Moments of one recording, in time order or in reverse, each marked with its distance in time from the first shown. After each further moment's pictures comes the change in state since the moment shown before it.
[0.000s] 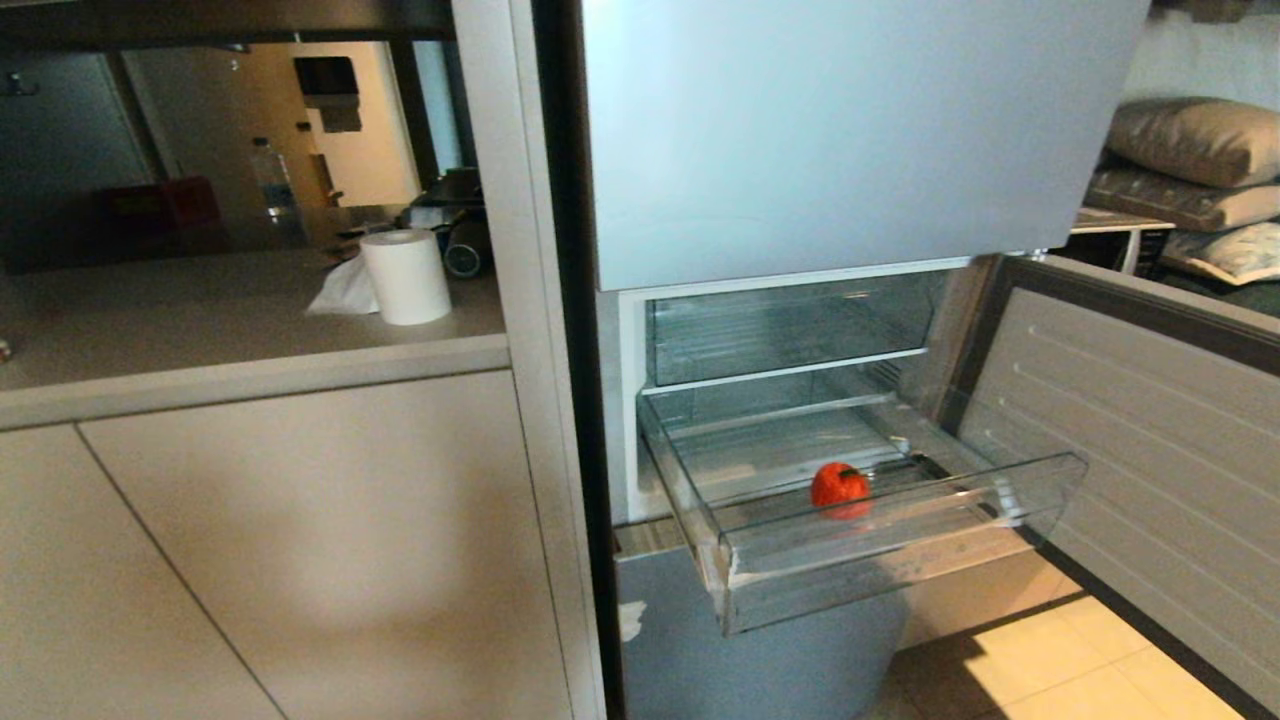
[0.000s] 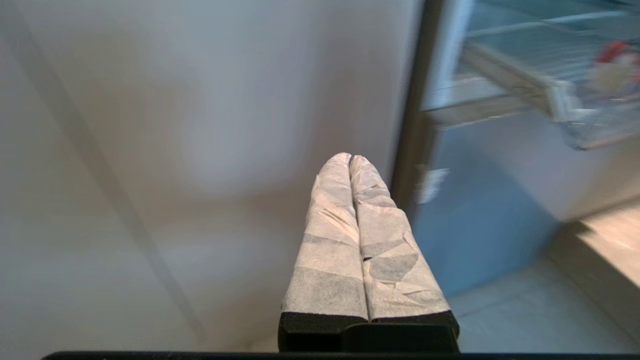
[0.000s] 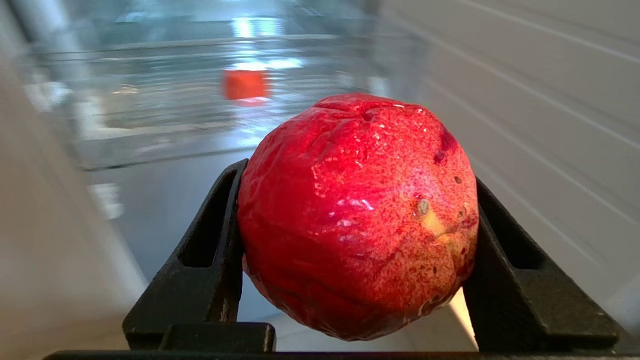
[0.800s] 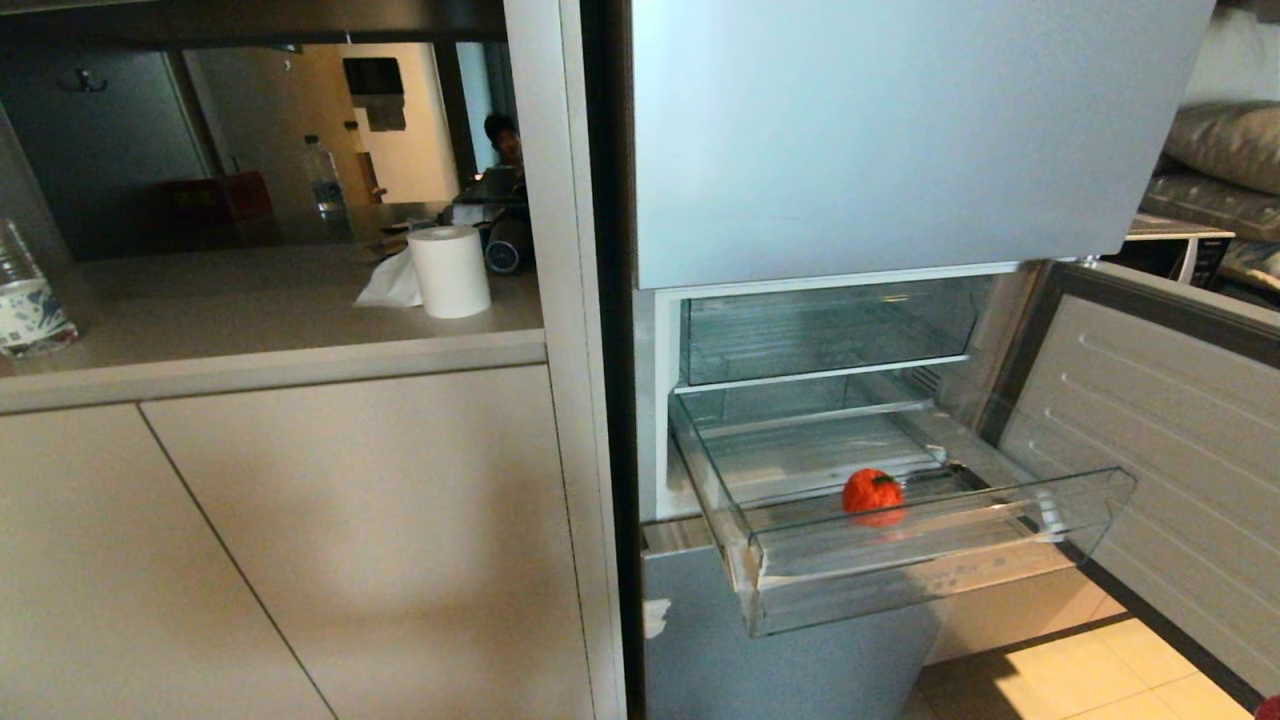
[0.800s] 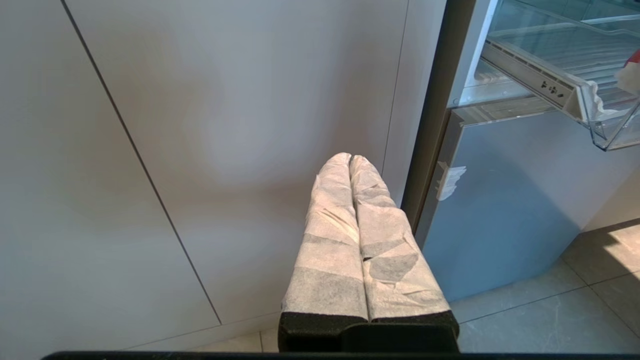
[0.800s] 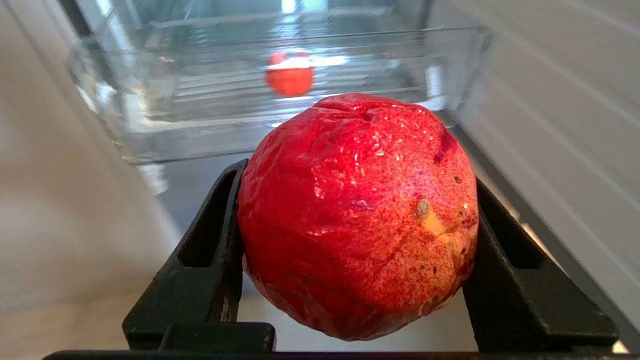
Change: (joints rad) left arm 0.000 0.000 0.000 0.000 0.000 0.000; right arm -0.002 0.365 -0.135 -0.085 0.050 0.037
